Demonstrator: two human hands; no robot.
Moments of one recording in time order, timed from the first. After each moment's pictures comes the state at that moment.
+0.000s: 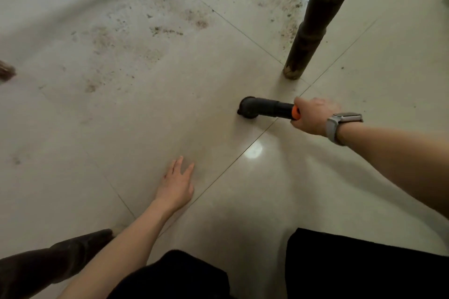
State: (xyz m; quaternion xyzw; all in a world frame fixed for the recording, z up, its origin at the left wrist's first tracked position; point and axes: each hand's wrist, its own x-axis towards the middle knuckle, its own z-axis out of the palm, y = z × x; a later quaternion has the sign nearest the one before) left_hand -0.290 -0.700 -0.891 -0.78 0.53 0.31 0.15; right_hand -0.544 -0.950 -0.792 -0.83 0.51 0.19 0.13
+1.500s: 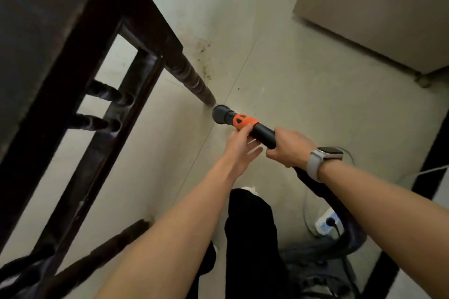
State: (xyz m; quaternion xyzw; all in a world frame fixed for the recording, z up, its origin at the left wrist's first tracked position) left_hand -0.611 -0.925 -0.433 -0.61 0.00 0.73 -0.30; right_hand -0.735 -0.945 -0.406 -0.64 0.62 0.21 0.40
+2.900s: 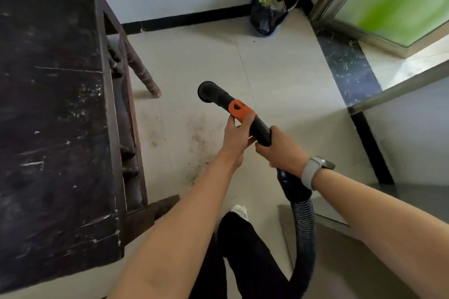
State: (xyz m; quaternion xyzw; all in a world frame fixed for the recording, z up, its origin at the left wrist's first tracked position) left_hand -0.480 -1.447 -0.206 -0.58 -0.10 0.46 -0.67; right_hand -0.558 -1.519 -0.177 -0.81 0.41 0.19 0.37
